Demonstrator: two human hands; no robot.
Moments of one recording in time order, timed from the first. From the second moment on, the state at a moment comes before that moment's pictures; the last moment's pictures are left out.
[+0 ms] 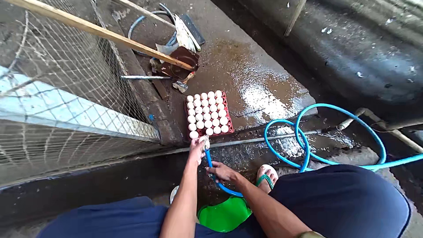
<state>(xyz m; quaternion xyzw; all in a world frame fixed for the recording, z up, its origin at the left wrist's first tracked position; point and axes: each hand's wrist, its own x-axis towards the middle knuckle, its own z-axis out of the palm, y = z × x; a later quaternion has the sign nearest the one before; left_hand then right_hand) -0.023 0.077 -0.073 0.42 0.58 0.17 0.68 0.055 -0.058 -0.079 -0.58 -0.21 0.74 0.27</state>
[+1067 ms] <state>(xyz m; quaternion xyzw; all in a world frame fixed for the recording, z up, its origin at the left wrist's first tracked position) 0.039 0.182 -0.119 0.77 0.57 -0.11 0.26 0.078 -0.039 -0.087 -0.57 -0.23 0.75 0.23</state>
